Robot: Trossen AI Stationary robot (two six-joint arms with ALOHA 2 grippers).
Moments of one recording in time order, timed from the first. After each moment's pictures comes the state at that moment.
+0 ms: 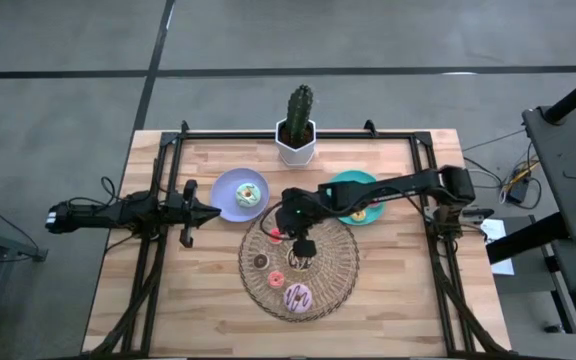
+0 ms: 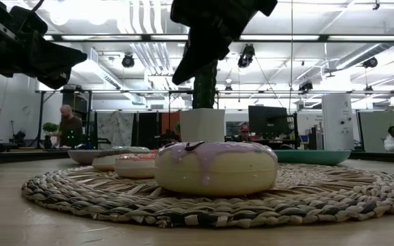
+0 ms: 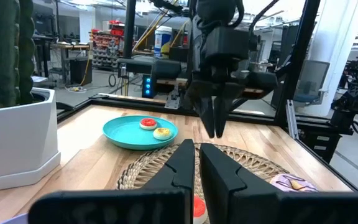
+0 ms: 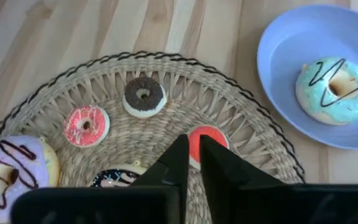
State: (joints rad) left arm -0.03 0.02 0.01 0.03 -0.08 -0.11; right arm 0.04 1.88 1.48 -0.47 -0.11 -0.09
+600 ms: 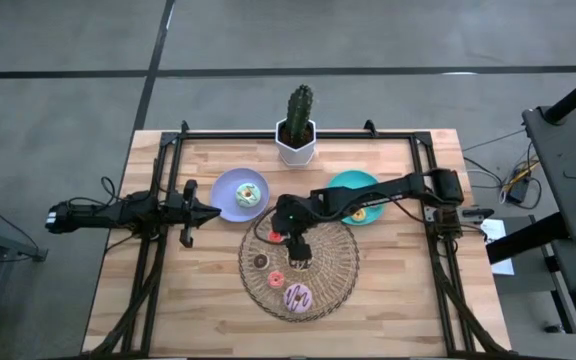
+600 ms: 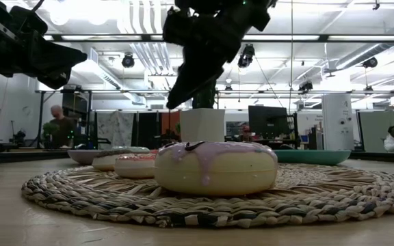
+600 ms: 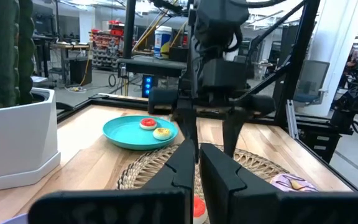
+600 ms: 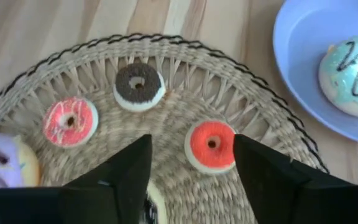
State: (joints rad) left arm -0.03 0.02 0.01 0.03 -0.08 -0.11; right arm 0.04 1.97 1.48 -0.42 -0.11 -0.08
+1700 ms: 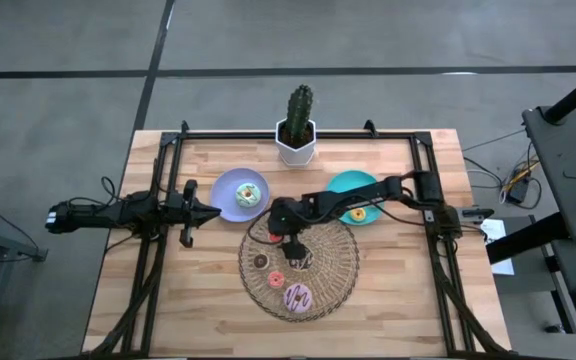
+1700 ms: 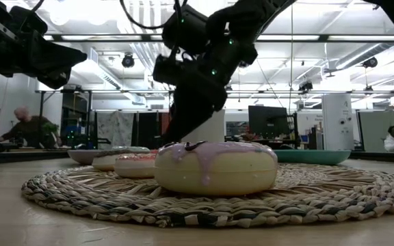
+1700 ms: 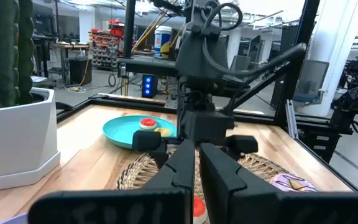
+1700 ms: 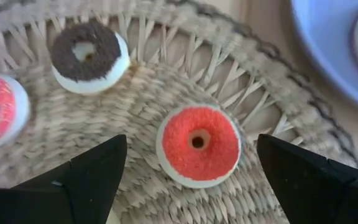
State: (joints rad) left arm -0.03 0.03 0.01 0.03 -0.08 -0.11; right arm 0.00 2.11 1.47 -0.33 -0.11 -0.10
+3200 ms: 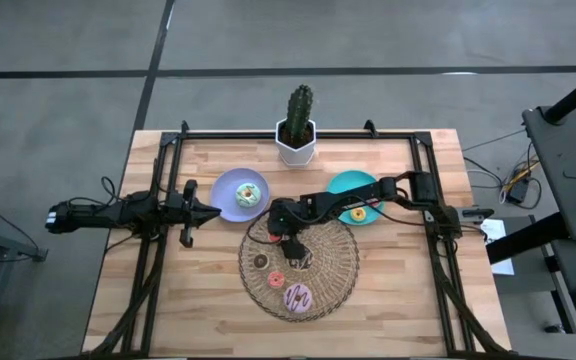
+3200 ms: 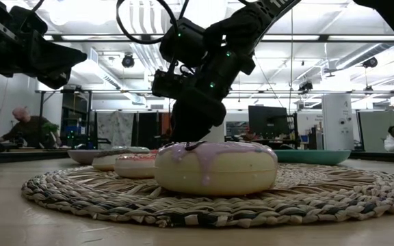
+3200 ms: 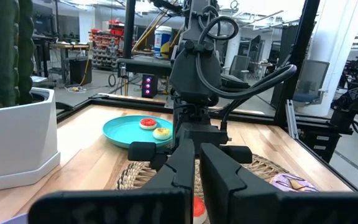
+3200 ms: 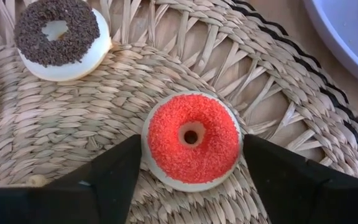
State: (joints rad) left arm -0.03 0.03 0.01 0.03 -0.08 -0.11; right arm -0.01 2.15 1.47 -0.31 -0.11 -0.11
